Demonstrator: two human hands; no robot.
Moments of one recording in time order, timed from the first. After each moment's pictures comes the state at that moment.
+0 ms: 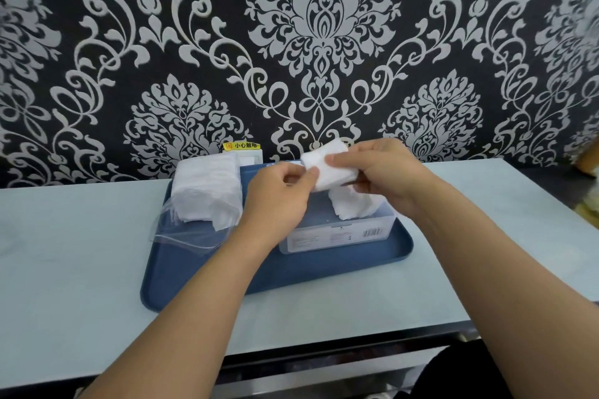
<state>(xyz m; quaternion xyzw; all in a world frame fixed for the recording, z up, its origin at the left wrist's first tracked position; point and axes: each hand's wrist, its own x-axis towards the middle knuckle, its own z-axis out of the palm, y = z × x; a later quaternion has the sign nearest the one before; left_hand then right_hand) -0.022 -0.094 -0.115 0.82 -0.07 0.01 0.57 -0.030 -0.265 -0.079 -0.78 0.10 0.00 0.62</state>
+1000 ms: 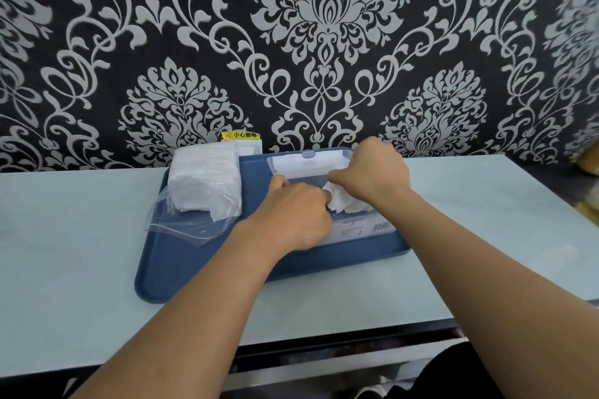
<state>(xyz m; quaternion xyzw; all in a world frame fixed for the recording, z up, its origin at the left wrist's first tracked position) -0.012 -0.107 -0.135 0.95 -0.31 -0.04 0.07 -0.001 -0.255 -0.118 -0.96 0.16 -0.15 0.19</state>
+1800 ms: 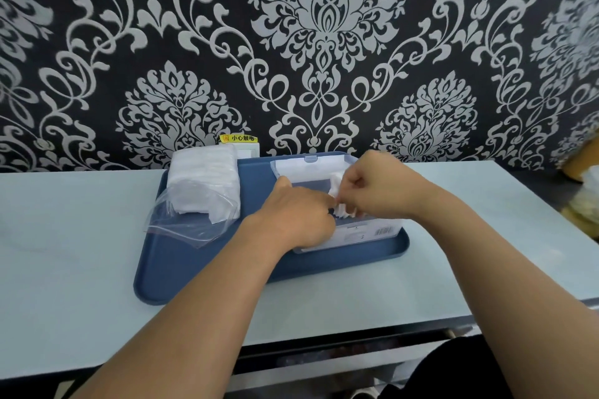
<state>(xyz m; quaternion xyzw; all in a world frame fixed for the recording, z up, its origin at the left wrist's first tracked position) -0.015 -0.112 -0.120 0.94 -0.33 -0.09 0.06 -0.041 -0.263 -0.088 -0.97 -0.03 0.00 0.25</state>
